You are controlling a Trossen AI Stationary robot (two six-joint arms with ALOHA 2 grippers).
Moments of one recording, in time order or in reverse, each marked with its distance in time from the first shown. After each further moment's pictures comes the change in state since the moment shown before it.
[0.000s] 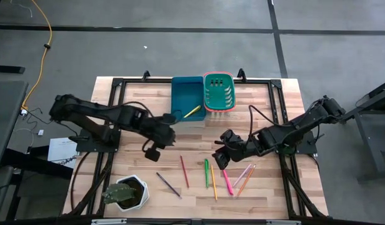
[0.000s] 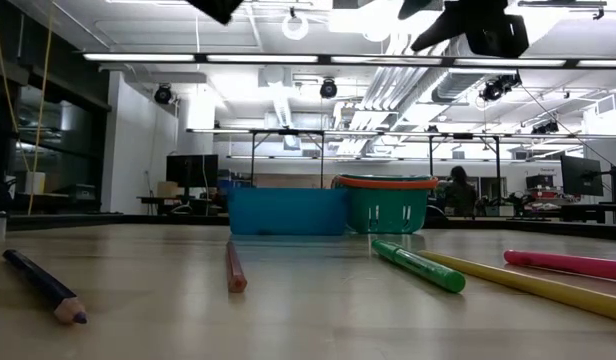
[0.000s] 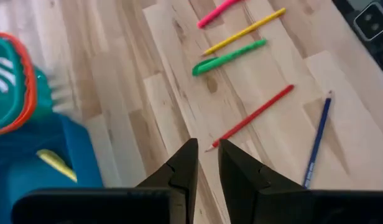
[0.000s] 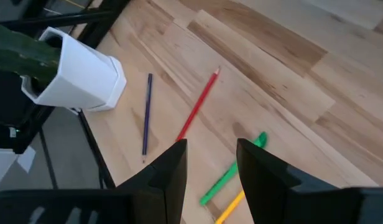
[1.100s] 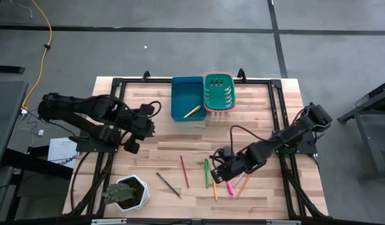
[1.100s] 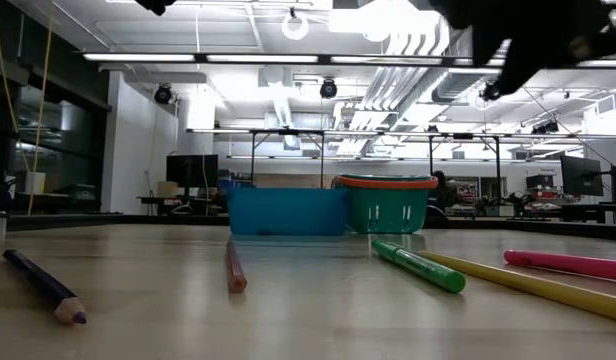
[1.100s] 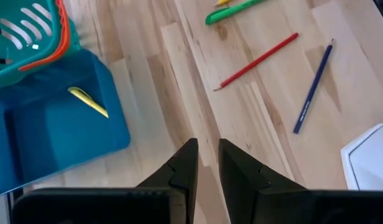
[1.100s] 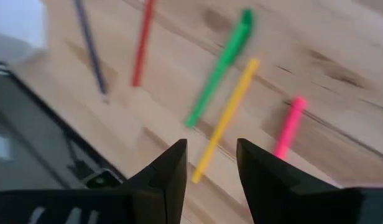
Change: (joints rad) left arm -0.001 -0.204 -0.001 -0.287 -0.083 -0.025; right arm 0.096 0.227 0.162 -0.273 -0.195 0.382
